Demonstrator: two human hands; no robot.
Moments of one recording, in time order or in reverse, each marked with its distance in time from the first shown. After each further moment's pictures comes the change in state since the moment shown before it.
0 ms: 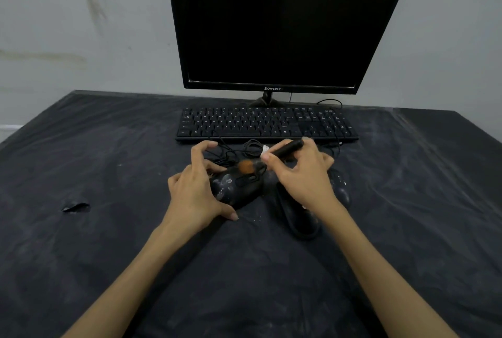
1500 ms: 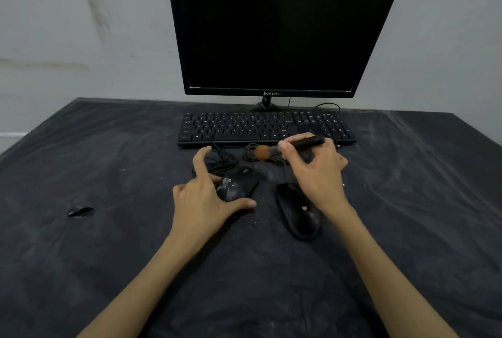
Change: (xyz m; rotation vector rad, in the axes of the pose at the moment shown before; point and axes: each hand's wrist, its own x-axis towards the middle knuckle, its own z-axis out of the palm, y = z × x) left_hand -0.012 0.006 0.012 0.012 0.135 -0.042; right_hand -0.002 0.002 -0.015 0.153 0.201 -0.015
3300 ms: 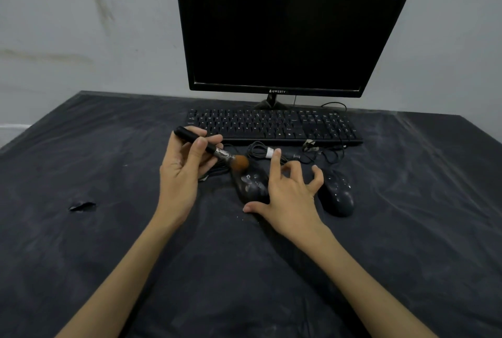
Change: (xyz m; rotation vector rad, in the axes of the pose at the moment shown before) left_hand 0.025 -0.003 -0.022 -1.034 0.108 0.048; right_hand -0.030 -0.003 0.042 -0.711 -0.498 -0.019
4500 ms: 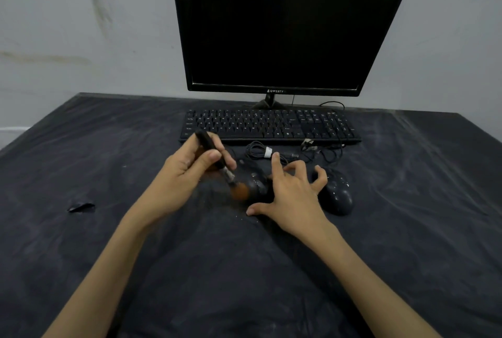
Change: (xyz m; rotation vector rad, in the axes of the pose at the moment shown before) left_hand 0.007 0.014 -0.017 0.189 -0.490 -0.022; right_hand -0.003 0.008 -0.005 0.020 -0.008 -0.005
